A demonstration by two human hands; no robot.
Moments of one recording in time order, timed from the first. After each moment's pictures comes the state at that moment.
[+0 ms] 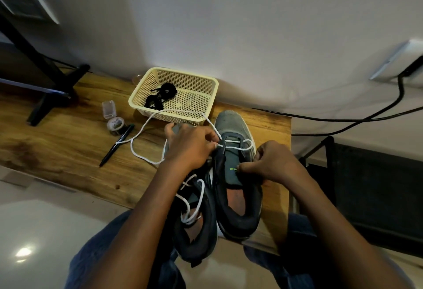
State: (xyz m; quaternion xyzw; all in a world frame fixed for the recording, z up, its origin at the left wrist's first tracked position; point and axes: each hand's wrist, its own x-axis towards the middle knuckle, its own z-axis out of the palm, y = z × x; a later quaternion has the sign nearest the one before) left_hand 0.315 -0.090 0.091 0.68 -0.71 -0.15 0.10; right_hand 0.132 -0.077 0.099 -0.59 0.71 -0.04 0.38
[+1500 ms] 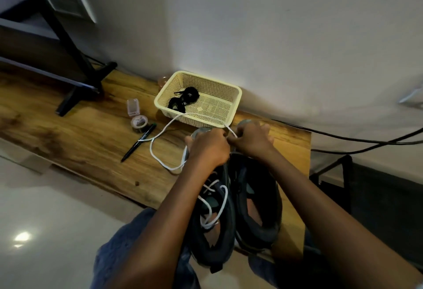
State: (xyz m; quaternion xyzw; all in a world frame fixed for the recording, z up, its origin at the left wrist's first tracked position) left_hand 0.324 -0.101 0.097 0.74 -0.62 -0.26 0.06; right_hand 0.216 -0.134 0.088 -0.69 0.66 -0.10 0.29
